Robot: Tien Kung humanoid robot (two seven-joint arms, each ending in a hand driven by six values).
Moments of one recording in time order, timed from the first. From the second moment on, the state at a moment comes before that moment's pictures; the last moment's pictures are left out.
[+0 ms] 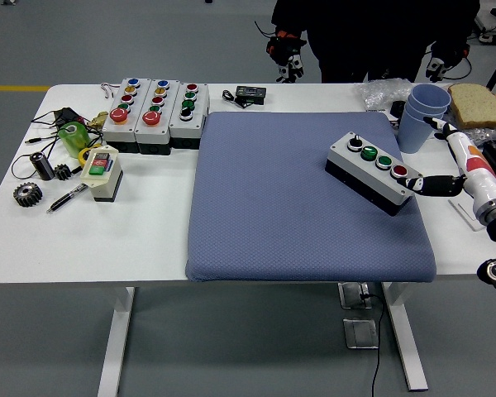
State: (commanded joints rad) left arm -0.09 0.00 -0.64 -0.18 0.89 0.18 0.12; right arm 0.38 -0.28 1.18 1.37 -1.79 -0.17 -0.28
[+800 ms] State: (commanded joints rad) left arm -0.09 0.01 -0.65 -0.18 0.89 0.18 0.13; right arm 0.63 -0.17 1.04 1.07 -1.88 -0.14 -0.37
